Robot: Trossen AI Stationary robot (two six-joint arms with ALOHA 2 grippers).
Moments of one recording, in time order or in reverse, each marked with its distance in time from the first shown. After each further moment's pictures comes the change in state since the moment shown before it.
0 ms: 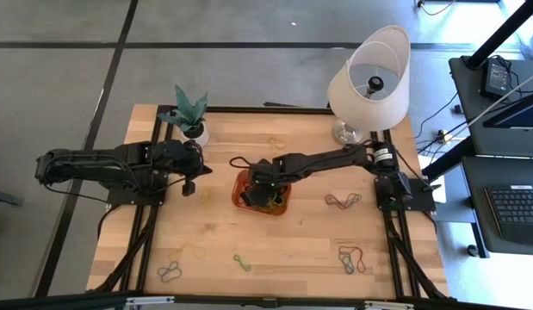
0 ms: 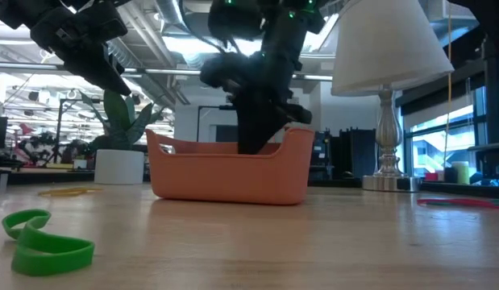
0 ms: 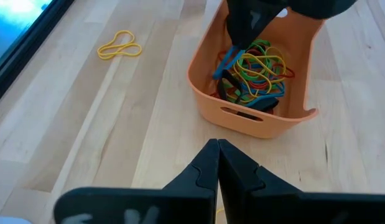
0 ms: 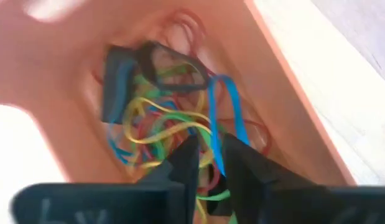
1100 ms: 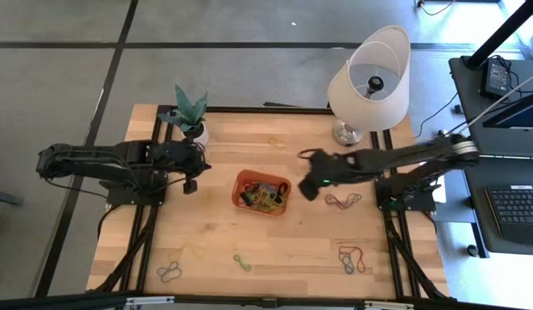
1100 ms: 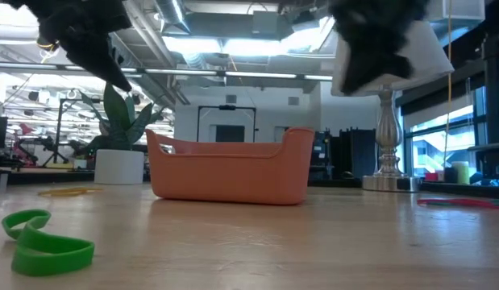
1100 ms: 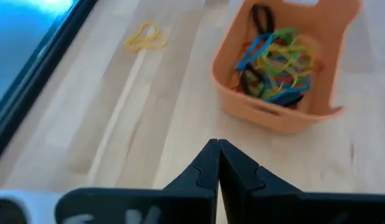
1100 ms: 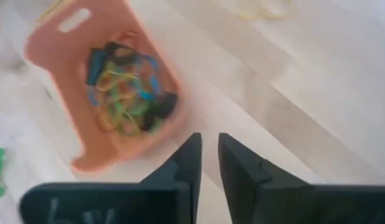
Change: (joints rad) left arm -0.066 0.071 0.101 -0.112 -0.159 -0.034; right arm 0.098 -0.738 -0.589 0.054 0.240 0.108
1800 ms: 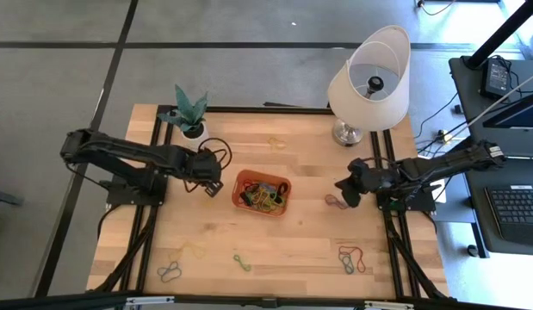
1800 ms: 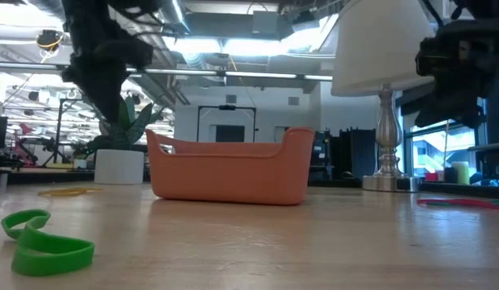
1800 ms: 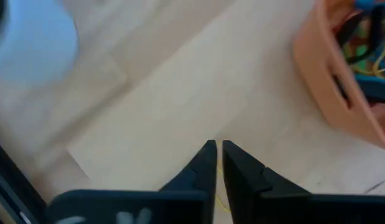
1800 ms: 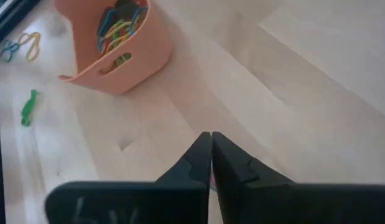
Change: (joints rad) left arm -0.145 0.517 0.282 -0.375 -0.139 -0.883; right arm 0.099 -0.725 -0.667 0.203 -0.031 -0.009
